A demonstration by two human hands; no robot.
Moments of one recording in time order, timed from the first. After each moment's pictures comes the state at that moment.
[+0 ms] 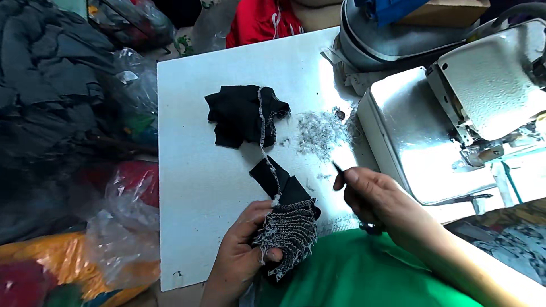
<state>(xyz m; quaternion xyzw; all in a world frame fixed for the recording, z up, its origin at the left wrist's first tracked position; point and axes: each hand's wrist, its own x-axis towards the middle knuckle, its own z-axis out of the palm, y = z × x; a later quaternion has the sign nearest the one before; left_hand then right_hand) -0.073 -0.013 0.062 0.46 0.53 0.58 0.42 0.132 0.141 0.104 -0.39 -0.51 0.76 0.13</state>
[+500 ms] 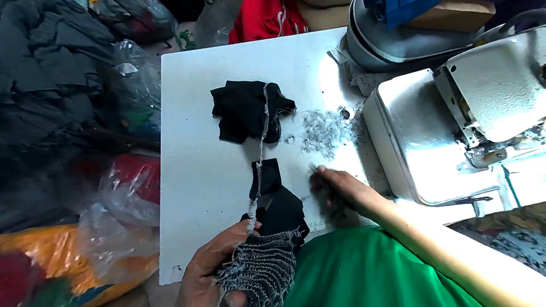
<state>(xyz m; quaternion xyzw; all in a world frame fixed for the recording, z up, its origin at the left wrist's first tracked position) -0.102 -0.050 0.068 0.52 0.51 0.56 0.39 0.093 0.154 0.034 -0.43 -0.58 0.70 -0.02</state>
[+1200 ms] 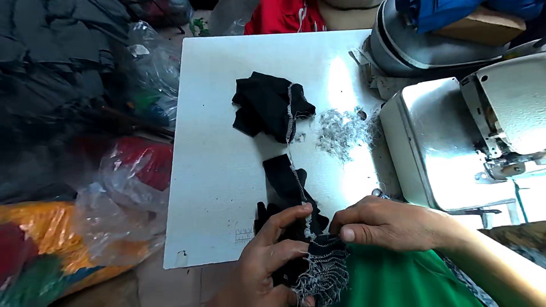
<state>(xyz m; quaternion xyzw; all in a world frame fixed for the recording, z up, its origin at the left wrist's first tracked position) -0.074 -0.044 0.054 0.60 0.50 0.52 0.34 0.111 0.158 0.102 -0.07 -0.78 0.61 -0.15</state>
